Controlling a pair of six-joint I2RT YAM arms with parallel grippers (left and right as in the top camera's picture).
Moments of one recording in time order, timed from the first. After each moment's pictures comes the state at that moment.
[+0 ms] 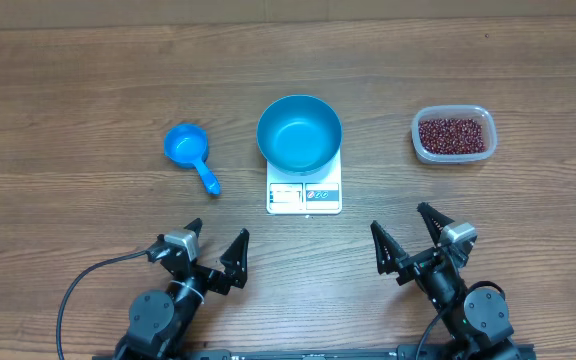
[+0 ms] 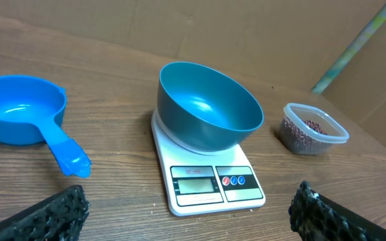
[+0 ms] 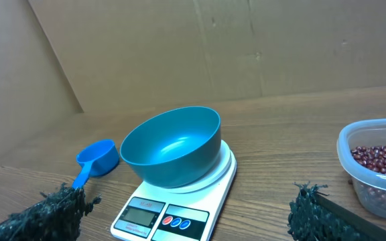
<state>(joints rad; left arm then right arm) -0.37 0.02 0.07 -0.22 0.05 -0.41 0.47 0.01 0.02 -0.03 0.03 0.28</state>
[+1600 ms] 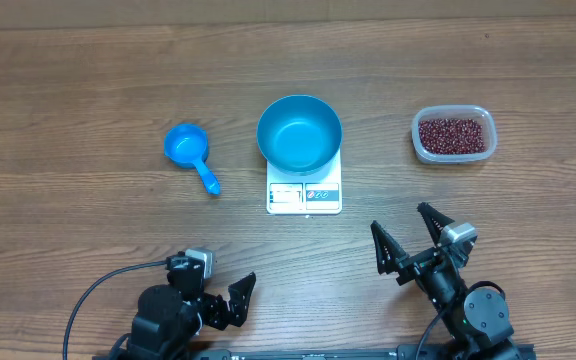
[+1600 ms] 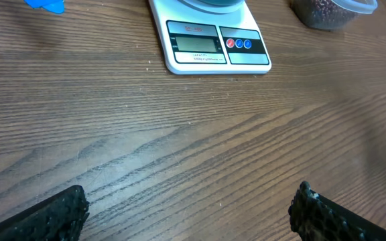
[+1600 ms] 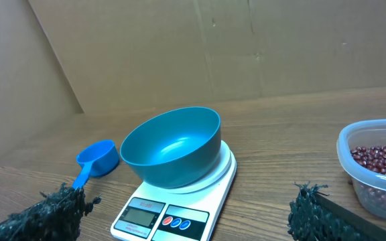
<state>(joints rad) -0.37 0.01 0.19 -0.77 0.22 -0.36 0.47 0.01 0.02 -0.03 0.03 0.28</state>
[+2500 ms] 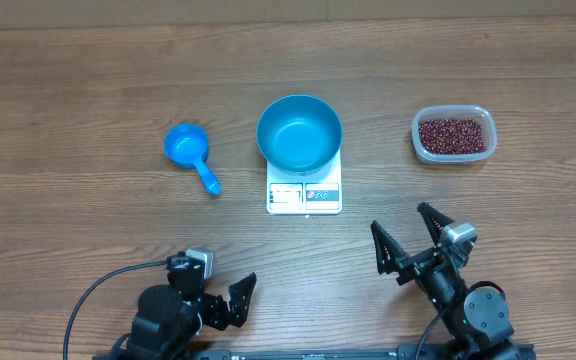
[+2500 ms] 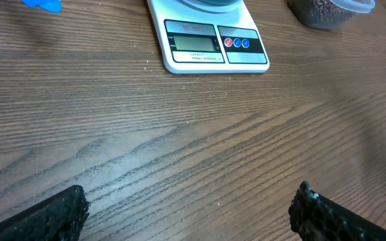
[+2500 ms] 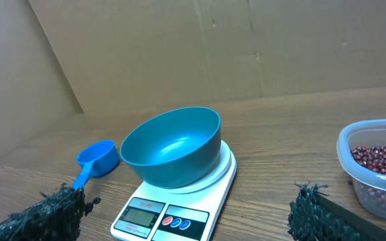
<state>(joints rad) -0.37 0.01 0.19 -0.77 0.22 -0.36 0.47 0.01 0.02 -0.03 0.03 0.28</state>
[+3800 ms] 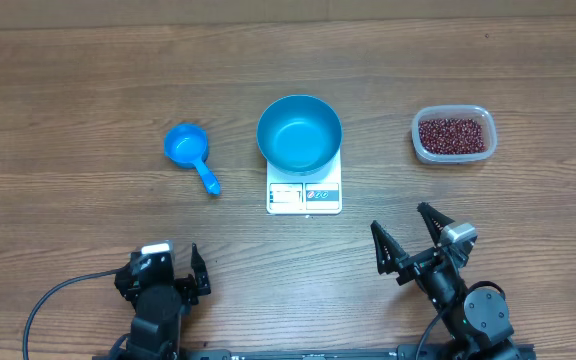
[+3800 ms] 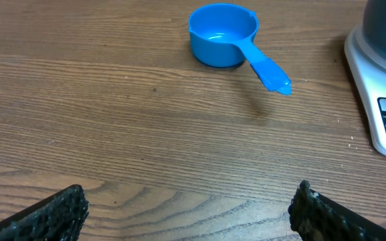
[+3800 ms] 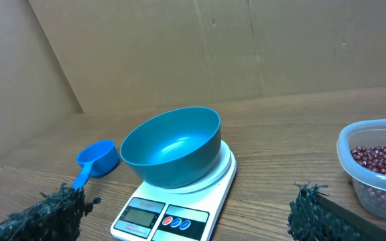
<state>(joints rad) -0.37 0.01 0.19 -0.75 -0.45 -0.28 0.47 0.01 0.02 -0.03 0.03 0.28</state>
